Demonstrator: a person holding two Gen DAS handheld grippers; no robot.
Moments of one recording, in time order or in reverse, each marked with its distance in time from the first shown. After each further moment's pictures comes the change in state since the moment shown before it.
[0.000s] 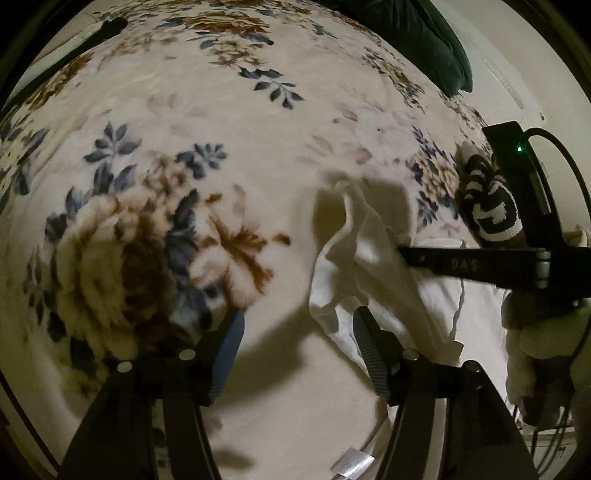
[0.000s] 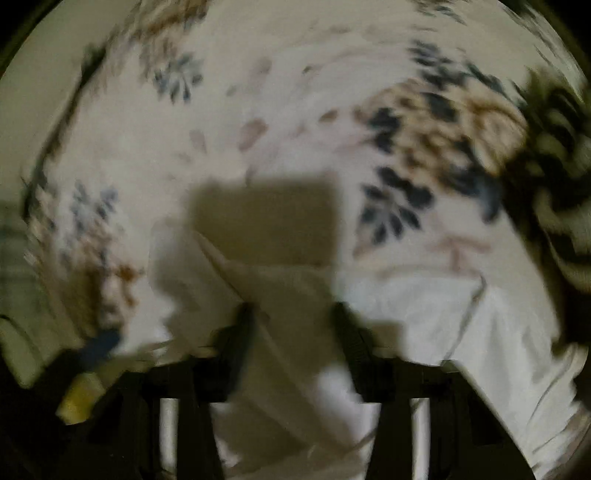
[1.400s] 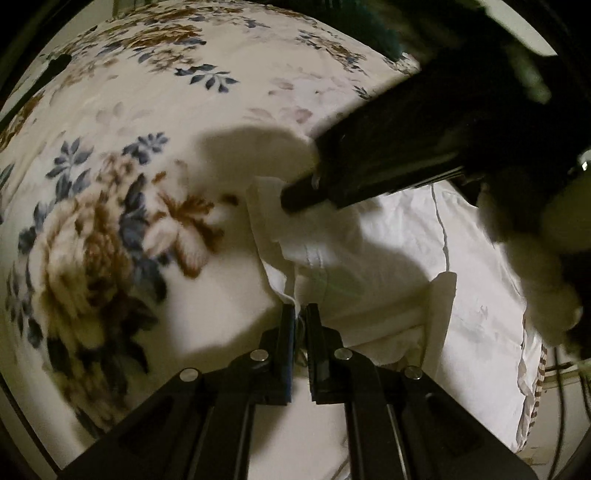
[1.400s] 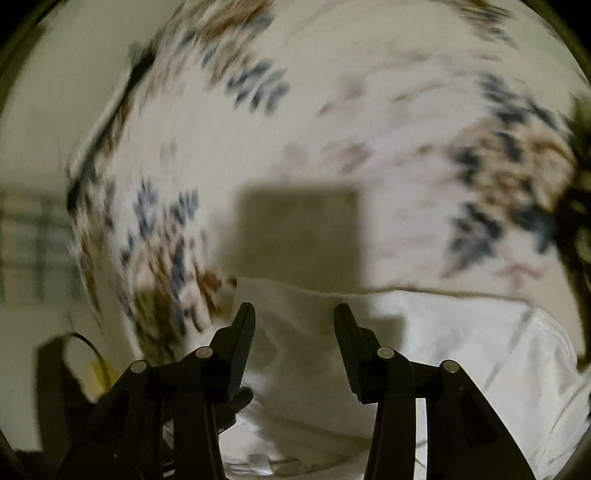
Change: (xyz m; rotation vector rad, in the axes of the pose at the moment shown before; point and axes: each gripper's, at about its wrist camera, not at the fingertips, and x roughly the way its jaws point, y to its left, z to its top) left arm 0.001 -0.010 -0.024 0.224 0.020 -0.064; right arm -0.015 0.044 0.001 -0.090 0.039 0.184
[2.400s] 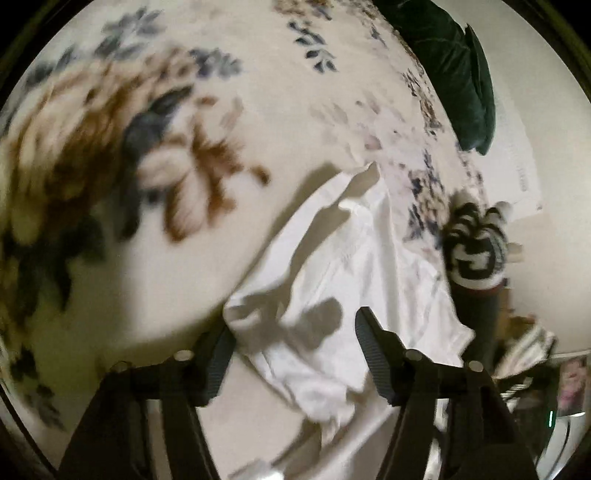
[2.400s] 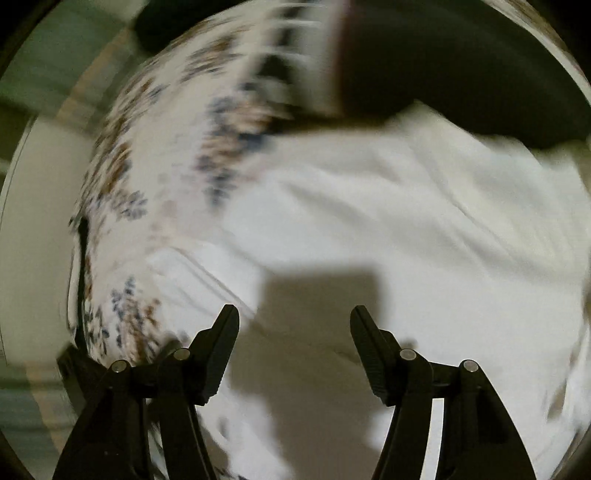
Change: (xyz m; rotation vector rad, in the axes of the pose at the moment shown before) left arm 0.022 0.010 0.007 -0.549 -0.033 -0.109; right arm -0.080 -0.148 -0.231 0.803 -0.389 0.056
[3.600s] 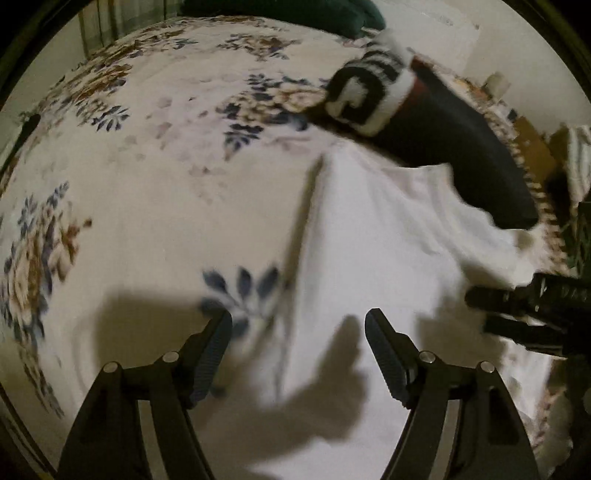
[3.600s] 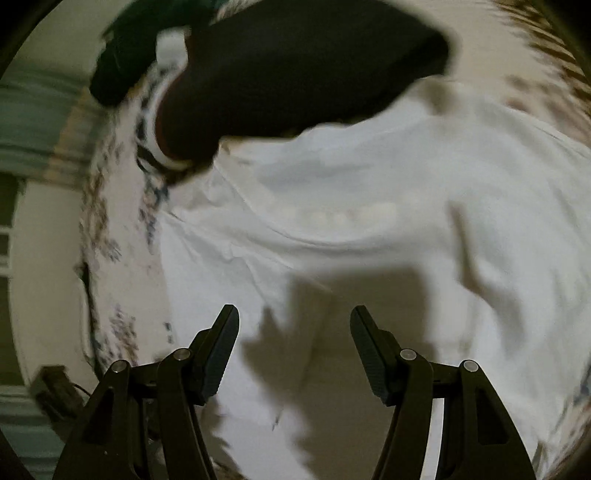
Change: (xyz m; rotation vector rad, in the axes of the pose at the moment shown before) left arm 0.031 -0.142 -0.099 0.669 0.002 0.254; right arm -0.014 -0.117 0.037 0.071 0.075 0.013
